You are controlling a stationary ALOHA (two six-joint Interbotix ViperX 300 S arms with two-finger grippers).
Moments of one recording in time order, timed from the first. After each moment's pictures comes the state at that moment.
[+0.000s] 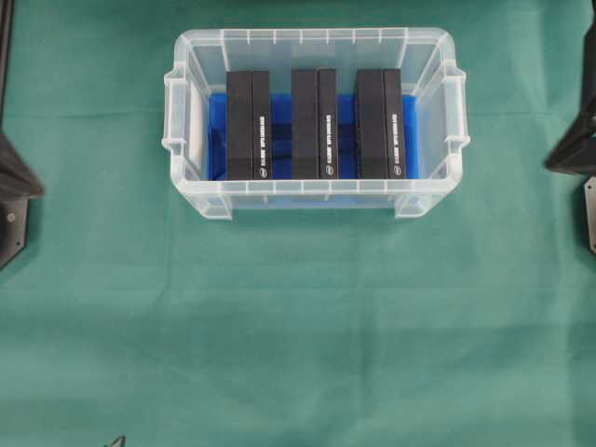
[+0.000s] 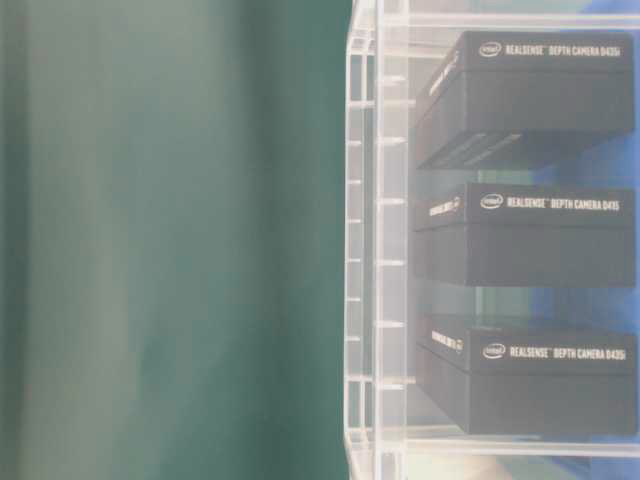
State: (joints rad) left arm -0.14 -0.78 0.51 0.02 1.29 -0.18; right arm 0.00 -0.70 0.51 0.00 1.29 0.36
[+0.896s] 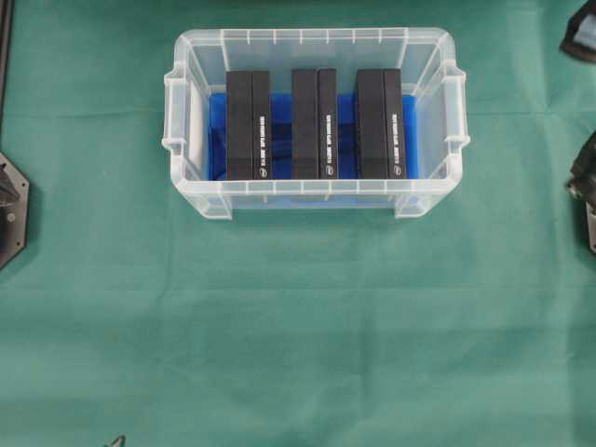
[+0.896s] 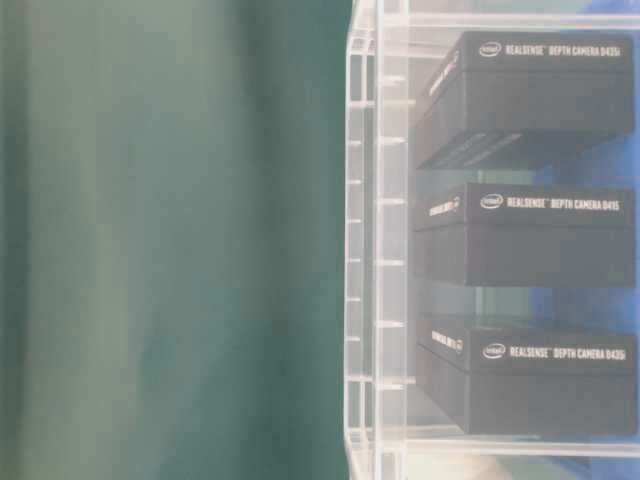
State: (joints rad) left arm -0.17 -0.76 0.49 0.02 1.39 -0.18; right arm 0.00 -0.64 0.48 -0.01 1.46 1.07
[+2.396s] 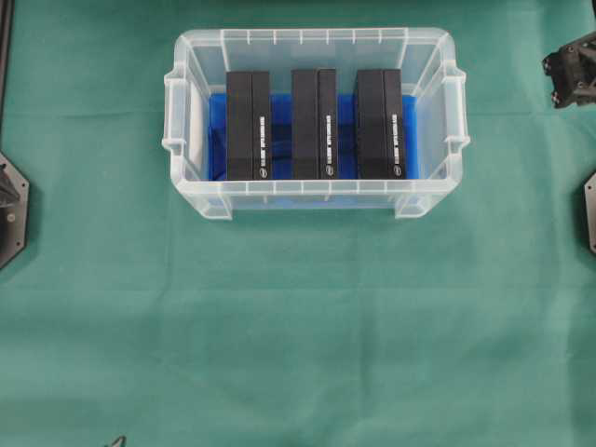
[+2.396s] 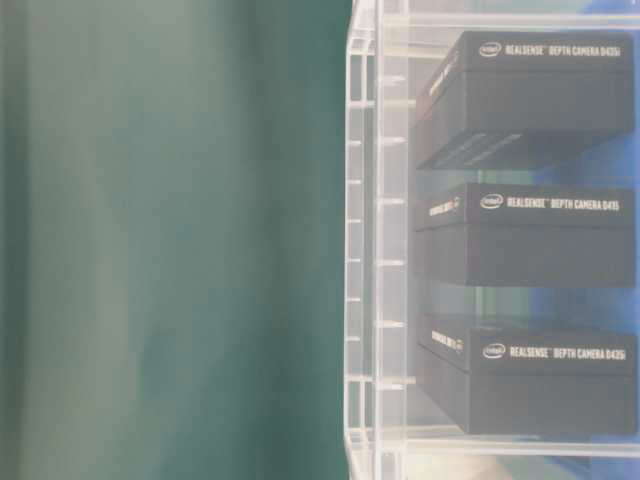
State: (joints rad) left arm -0.17 -0.76 0.49 0.02 1.39 -0.18; right arm -0.35 -0.58 0.48 -0.07 1.48 1.19
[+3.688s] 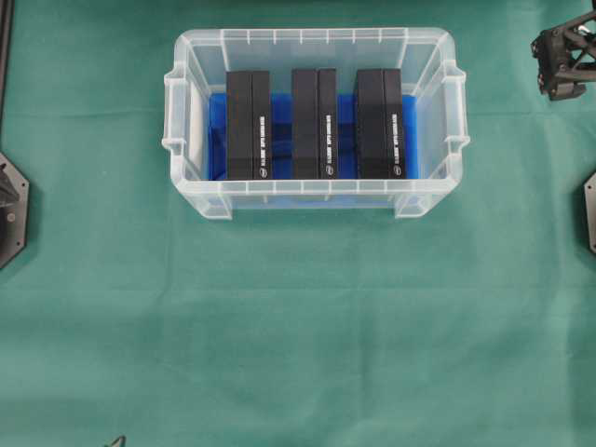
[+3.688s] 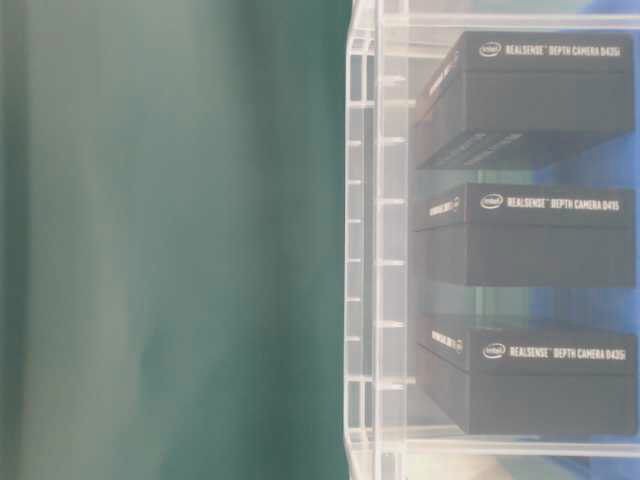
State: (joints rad) left arm -0.17 -0.76 0.49 0.02 1.40 -0.19; right arm -0.38 -0.54 0.48 -0.11 1.47 1.23
